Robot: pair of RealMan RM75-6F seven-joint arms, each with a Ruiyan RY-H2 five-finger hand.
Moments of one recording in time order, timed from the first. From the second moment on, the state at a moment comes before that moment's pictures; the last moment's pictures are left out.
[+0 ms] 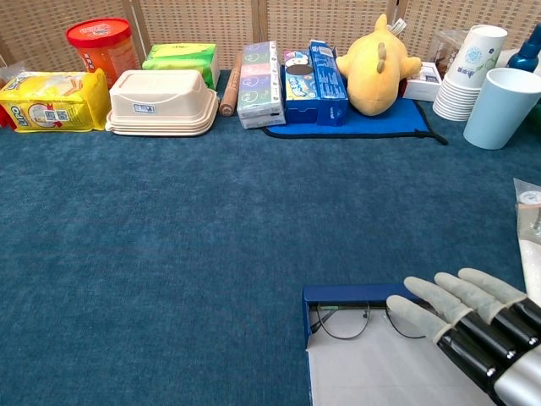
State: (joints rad) left arm 0.19 -0.96 0.10 -1.61 1.76 1.84 -0.26; right arm -0.07 -1.76 -0.25 -1.36 -1.98 1.51 -0.62
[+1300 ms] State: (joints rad) left arm 0.18 -1.00 0.10 -1.57 1.72 1.79 -0.28; right arm 0.02 -1.69 -0.16 -1.61 -1.87 1.31 -0.76
